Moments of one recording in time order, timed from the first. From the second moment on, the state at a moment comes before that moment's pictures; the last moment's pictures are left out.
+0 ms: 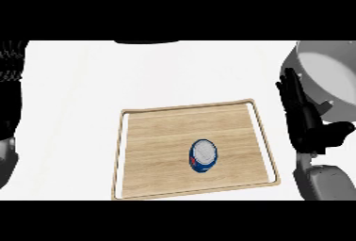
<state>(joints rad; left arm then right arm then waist) -0.30 0.59 -0.10 -1.67 0.16 0.33 -0.17 -0.19 -0.24 0.09 -1.55 -0.14 -0.23 0.00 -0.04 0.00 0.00</state>
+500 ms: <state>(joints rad) -0.12 0.37 -0.20 -1.59 0.24 0.37 -0.13 -0.17 -0.38 -0.01 -1.77 -0.07 -0.15 -0.30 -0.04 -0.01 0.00</state>
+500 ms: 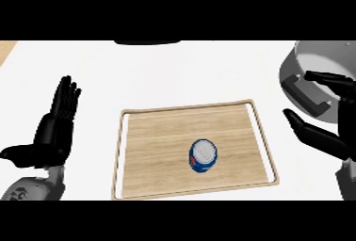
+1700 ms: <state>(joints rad) -0.01 0.25 -0.25 -1.59 0.22 0.35 -0.16 0.37 -0.56 0.22 -2.33 0.49 0.06 -0.13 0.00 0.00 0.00</state>
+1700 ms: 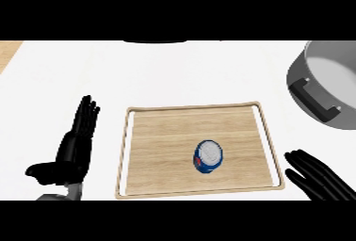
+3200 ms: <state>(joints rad) -0.03 0.15 -0.15 -1.54 0.12 0.26 -0.15 0.02 -0.20 0.55 -1.93 0.93 0.21 0.26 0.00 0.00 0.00</state>
